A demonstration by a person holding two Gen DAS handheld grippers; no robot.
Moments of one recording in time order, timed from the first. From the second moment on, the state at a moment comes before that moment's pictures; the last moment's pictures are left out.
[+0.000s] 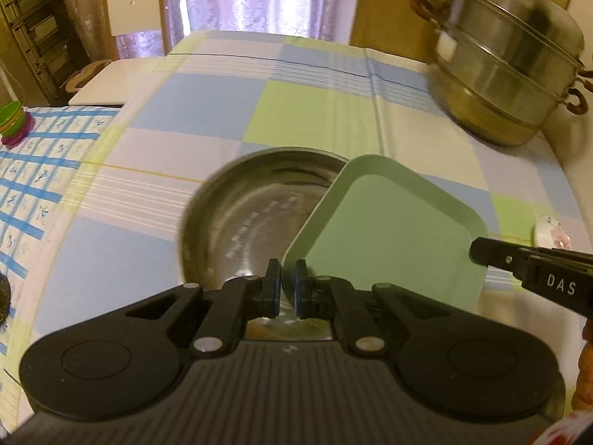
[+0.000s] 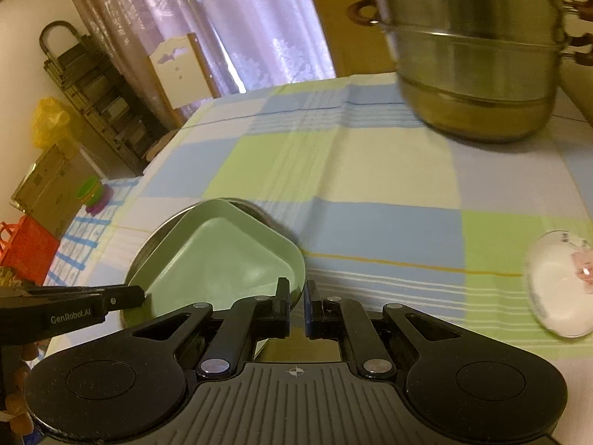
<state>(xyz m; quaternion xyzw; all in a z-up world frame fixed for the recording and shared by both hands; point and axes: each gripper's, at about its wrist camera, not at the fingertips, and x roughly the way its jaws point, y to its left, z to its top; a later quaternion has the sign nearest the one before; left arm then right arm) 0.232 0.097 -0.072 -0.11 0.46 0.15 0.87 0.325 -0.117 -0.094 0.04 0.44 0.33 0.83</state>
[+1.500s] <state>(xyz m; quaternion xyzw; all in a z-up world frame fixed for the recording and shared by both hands) 0.260 0.166 -0.113 -0.11 0.50 0.14 0.85 0.336 -0.039 -0.136 0.02 0.50 0.29 0.82</state>
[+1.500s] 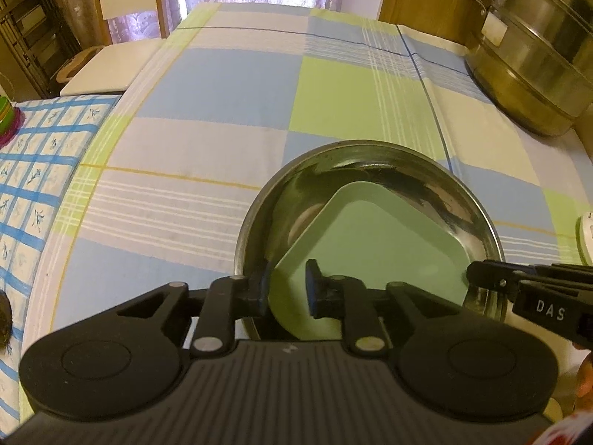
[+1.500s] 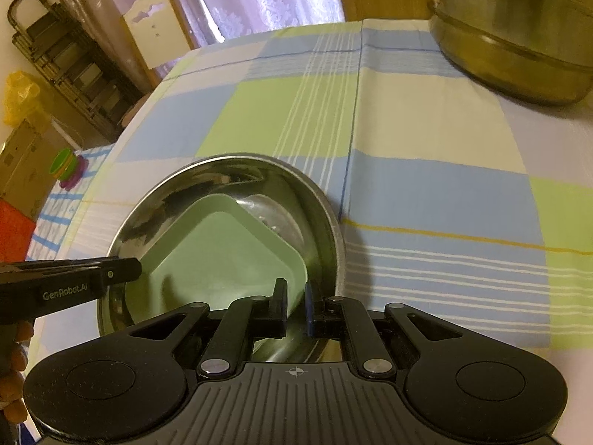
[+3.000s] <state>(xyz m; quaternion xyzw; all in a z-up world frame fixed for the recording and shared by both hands) 0.170 0.086 -0.042 -0.03 0.46 0.01 0.89 0.247 -0.144 -0.062 0.11 0.46 0.23 0.85</state>
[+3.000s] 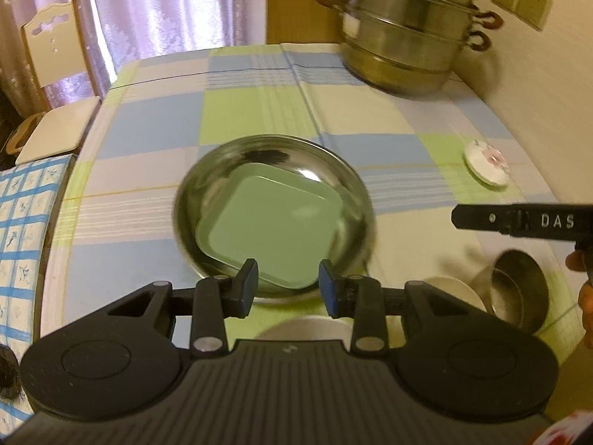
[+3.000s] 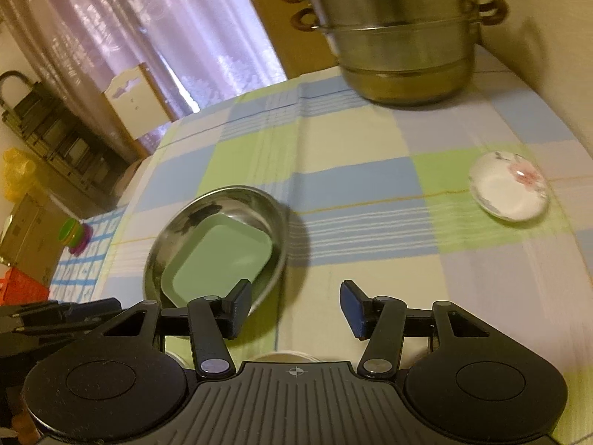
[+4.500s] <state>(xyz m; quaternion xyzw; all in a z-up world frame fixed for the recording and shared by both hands) 0.303 -0.141 -0.082 0.01 0.47 -0.03 0.88 0.341 -0.367 -0.106 0.09 0.47 0.15 0.86</state>
